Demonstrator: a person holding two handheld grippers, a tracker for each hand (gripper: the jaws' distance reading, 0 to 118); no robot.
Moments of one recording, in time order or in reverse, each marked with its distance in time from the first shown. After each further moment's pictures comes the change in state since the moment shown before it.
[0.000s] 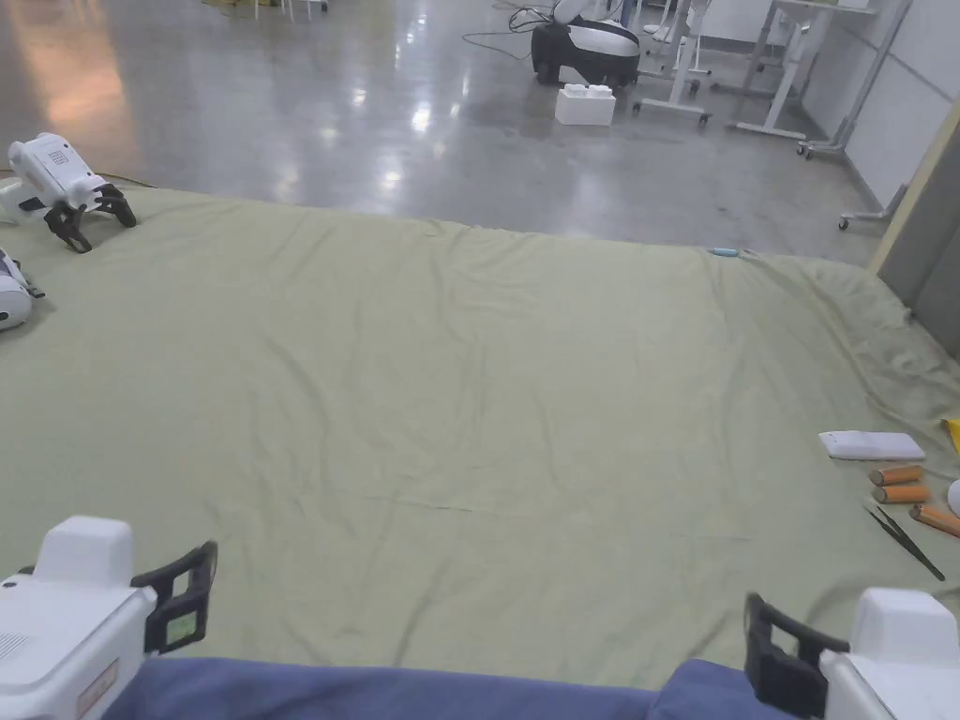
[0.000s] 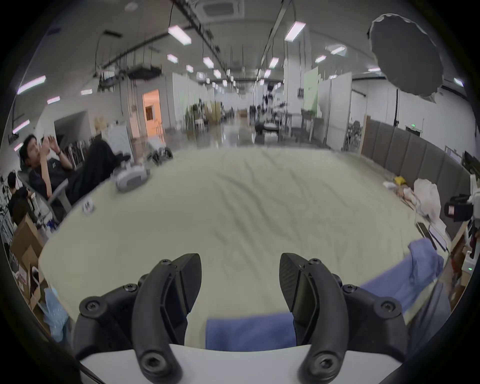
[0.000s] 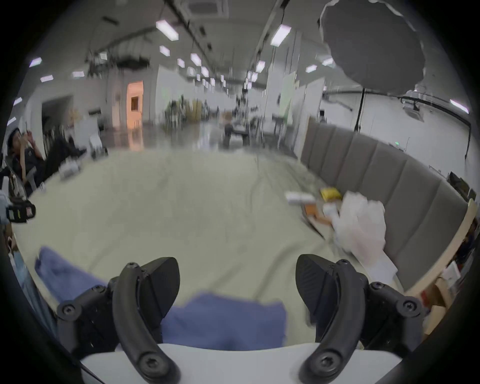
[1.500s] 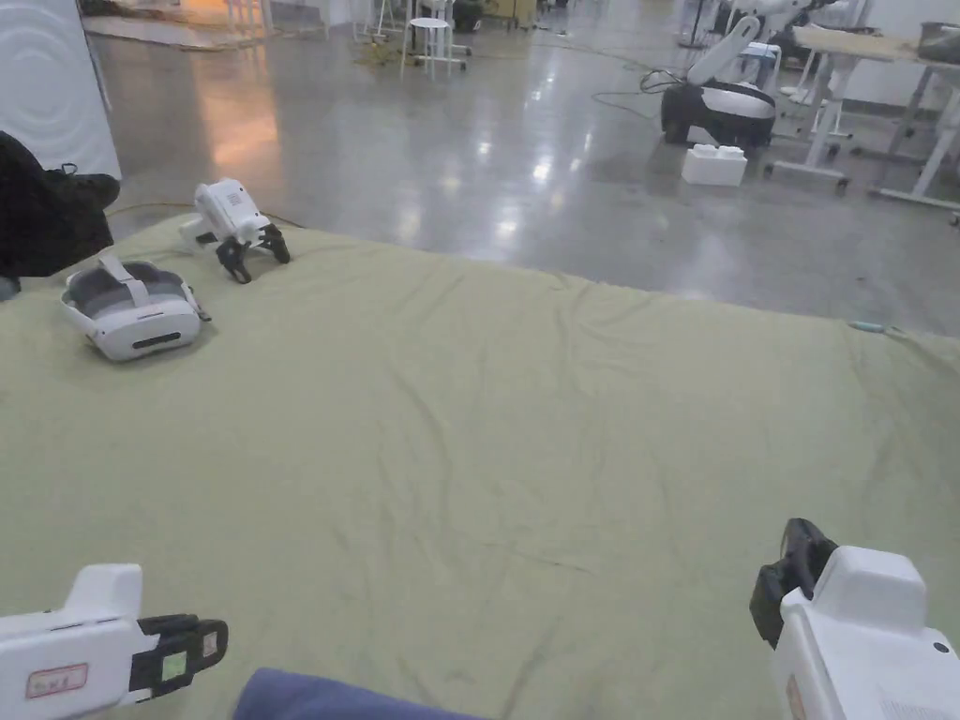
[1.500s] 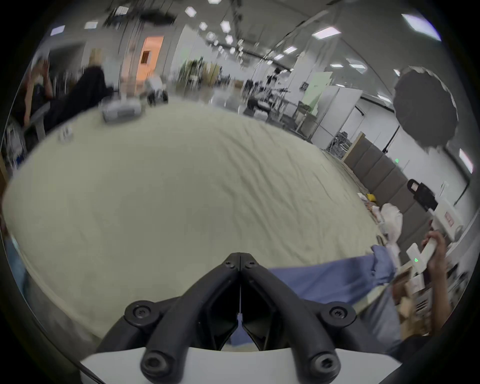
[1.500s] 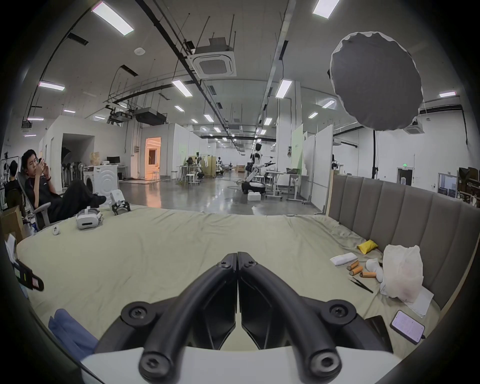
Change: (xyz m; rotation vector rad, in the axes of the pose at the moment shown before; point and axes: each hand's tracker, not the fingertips) left arm -0.150 -0.061 -0.017 -0.344 -0.305 0.387; right arm -0.107 0.040 -0.039 0.258 0.082 -0.016
